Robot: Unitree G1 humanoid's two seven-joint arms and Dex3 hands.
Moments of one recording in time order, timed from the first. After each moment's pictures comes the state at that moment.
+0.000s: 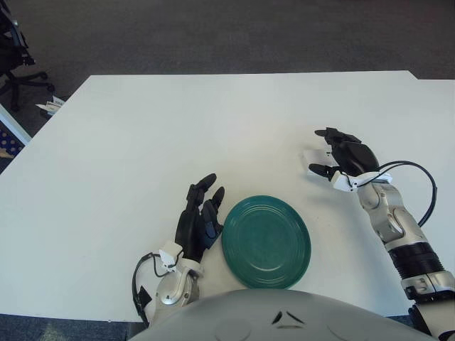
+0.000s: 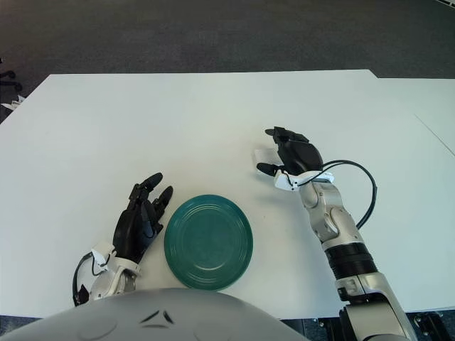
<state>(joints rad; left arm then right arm) 0.58 -0.10 -0.26 -0.26 -0.11 -0.10 -0.04 -0.18 -0.49 0.19 0.25 -0.78 -0.11 -0.10</state>
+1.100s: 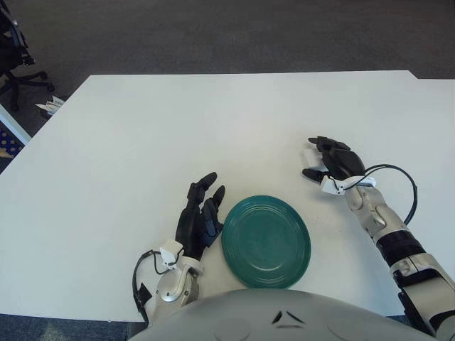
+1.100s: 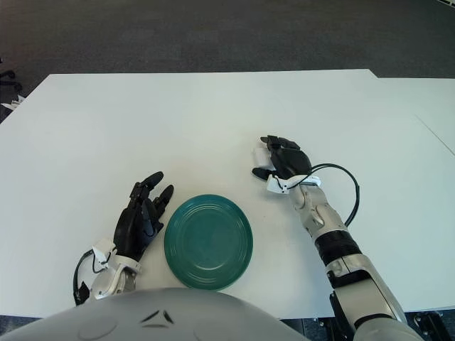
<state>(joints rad) 0.57 -0.10 -0.25 -0.25 -0.12 -0.12 -0.05 -0.28 -0.48 0.30 0.54 -0.77 -0.18 -0.26</state>
